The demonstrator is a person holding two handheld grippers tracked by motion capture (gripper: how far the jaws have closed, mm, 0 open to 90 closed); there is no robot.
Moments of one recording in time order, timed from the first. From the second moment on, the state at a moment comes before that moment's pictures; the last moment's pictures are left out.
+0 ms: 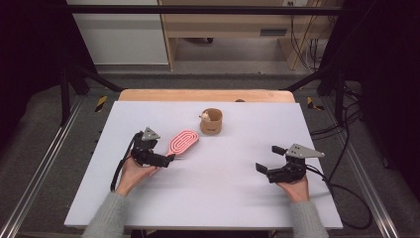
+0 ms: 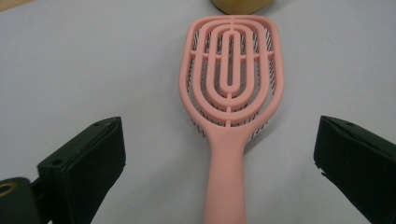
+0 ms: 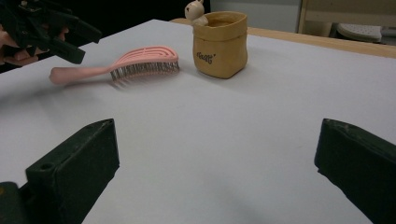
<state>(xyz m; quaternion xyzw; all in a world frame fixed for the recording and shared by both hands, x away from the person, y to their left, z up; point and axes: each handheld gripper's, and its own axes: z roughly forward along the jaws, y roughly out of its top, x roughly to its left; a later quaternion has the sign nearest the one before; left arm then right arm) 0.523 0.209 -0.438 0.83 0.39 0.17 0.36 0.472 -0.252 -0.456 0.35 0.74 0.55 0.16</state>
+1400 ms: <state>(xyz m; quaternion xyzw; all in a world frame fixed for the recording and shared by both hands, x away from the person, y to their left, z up) 0.529 0.199 -0.456 0.86 0.38 0.14 0.29 0.472 -0.252 -0.456 0.35 0.74 0.55 0.16</state>
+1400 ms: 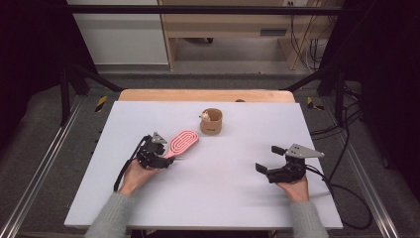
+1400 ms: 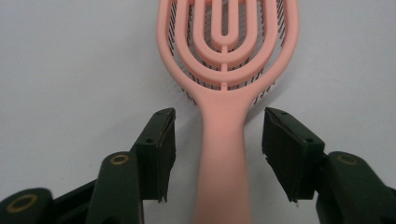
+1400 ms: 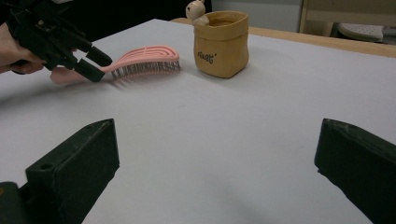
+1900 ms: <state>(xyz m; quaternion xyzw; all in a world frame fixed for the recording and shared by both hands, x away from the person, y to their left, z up) 0.530 0.195 -0.458 0.87 0.38 0.14 0.28 0.472 -0.252 -0.456 0.35 0.74 0.56 0.16</state>
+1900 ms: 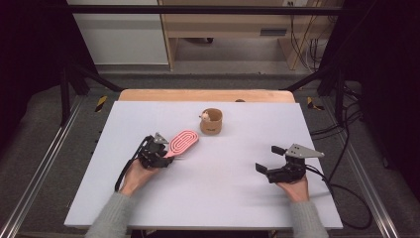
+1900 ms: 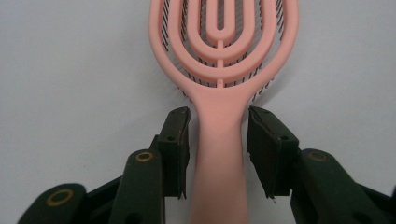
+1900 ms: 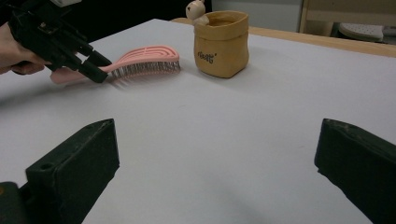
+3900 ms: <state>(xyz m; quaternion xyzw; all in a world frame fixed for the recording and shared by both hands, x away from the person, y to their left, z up) 0.527 0.192 -0.451 0.87 0.37 0.17 0.27 0.472 -0.252 -0.456 0.35 0.74 0.56 0.16</state>
